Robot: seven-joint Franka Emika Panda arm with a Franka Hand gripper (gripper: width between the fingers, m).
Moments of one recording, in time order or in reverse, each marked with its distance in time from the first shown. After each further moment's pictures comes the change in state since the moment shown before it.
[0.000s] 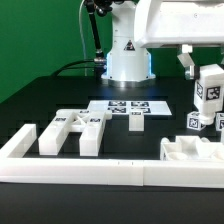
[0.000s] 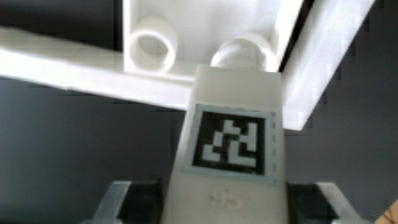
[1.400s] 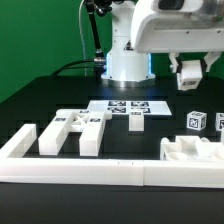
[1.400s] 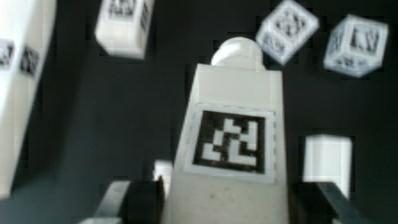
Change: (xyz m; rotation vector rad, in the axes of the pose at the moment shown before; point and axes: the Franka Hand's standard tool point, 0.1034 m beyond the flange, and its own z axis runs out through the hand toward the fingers) arm -0.081 -0.017 -0.023 0.083 -0.706 0.174
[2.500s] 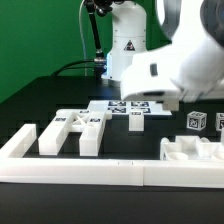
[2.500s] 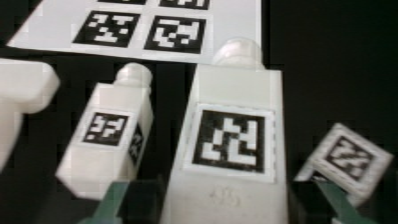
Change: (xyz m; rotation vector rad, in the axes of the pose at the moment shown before) arm -0.042 0.011 0.078 0.016 -0.555 0.004
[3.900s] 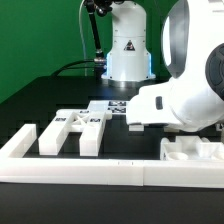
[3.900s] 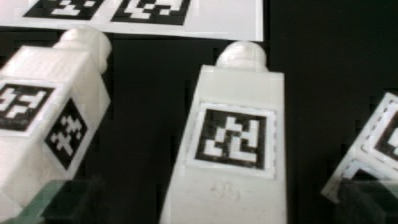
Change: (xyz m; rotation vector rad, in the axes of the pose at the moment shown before) arm 0.039 -0.009 0.070 -0.014 -0.091 0.016
